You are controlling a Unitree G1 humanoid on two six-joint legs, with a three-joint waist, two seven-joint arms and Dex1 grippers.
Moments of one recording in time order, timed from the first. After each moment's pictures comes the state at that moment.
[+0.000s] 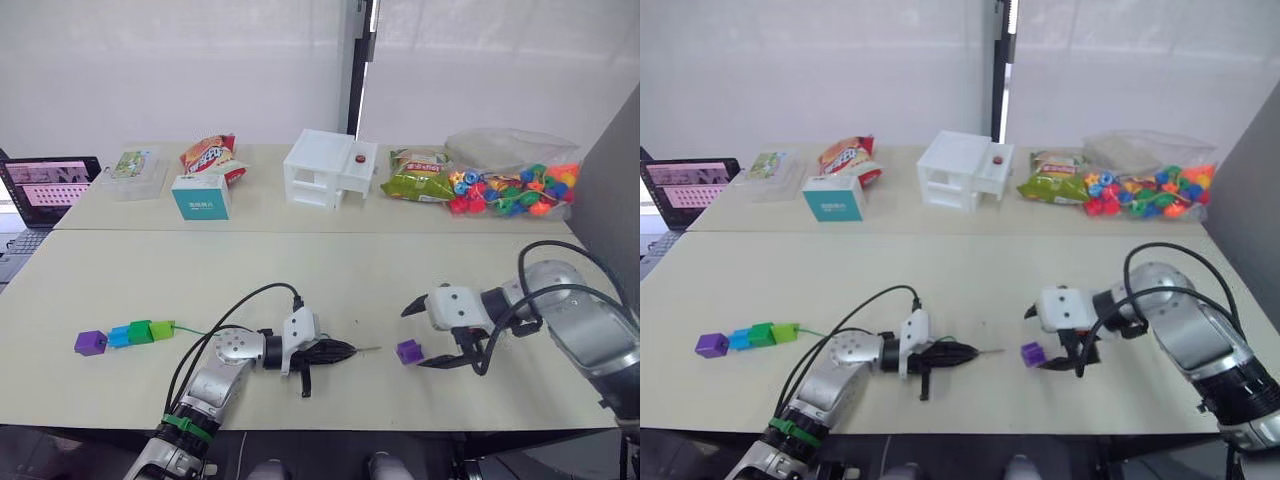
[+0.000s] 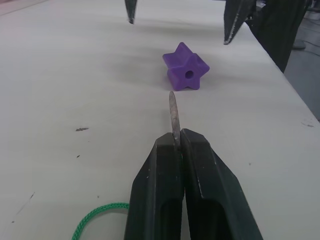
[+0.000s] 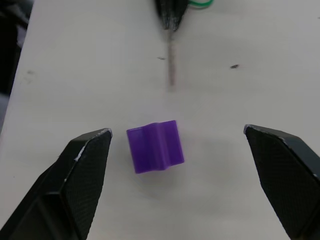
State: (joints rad) left arm -0.34 0.32 -0.29 0.17 -0.21 0.03 -1.10; right arm -0.52 -0.99 0.32 -0.14 0.11 0.16 1.43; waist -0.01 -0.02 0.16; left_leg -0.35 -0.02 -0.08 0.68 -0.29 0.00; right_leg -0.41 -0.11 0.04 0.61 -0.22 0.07
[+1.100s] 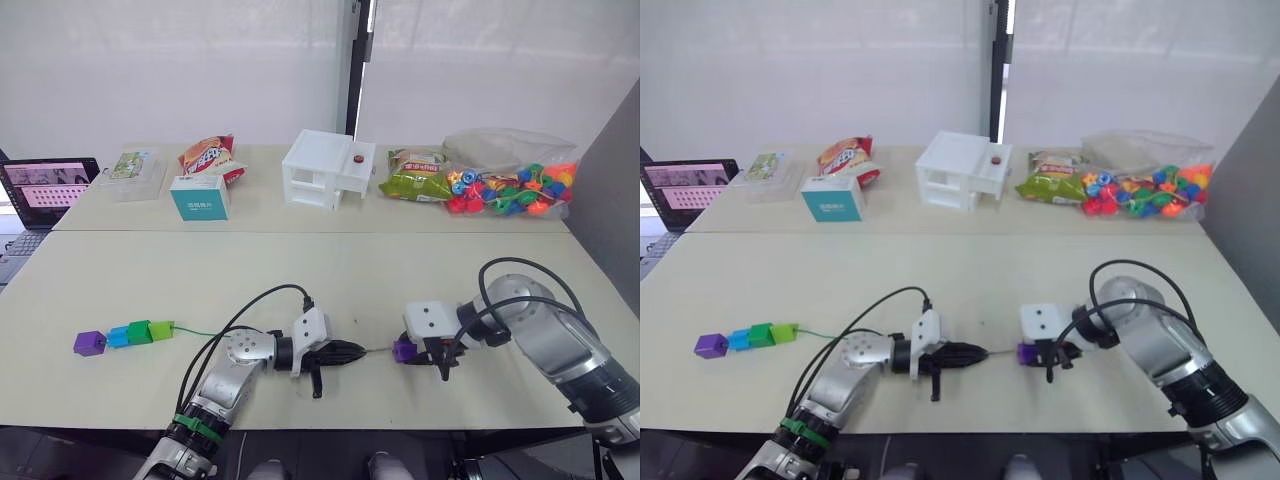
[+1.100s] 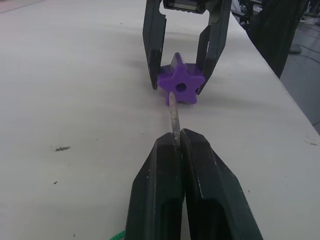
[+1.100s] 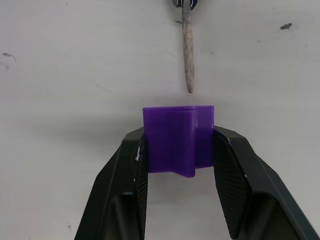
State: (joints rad) left arm -0.35 0.27 -0.32 0.18 -0.20 0.04 -1.09; right arm -0.51 -0.89 0.37 -0.16 -0.04 0.35 1.39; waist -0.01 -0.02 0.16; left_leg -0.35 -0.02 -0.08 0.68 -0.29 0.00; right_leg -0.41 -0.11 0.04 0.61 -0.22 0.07
